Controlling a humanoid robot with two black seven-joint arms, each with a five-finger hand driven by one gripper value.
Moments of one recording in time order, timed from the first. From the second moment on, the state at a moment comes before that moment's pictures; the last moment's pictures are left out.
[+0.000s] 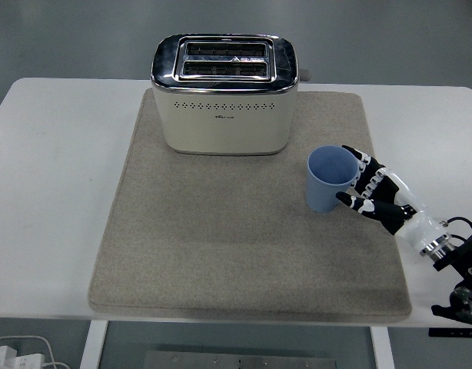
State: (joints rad) left arm -0.07 0.00 -0.10 -0.19 -0.05 -0.09 0.17; right arm 0.41 -0.54 0.55 1.23 -0.50 0.15 0.61
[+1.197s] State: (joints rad) left arm -0.07 0.00 -0.10 -0.19 -0.05 -0.09 0.17; right arm 0.47 -0.42 0.51 1.12 -0.52 0.15 0.61
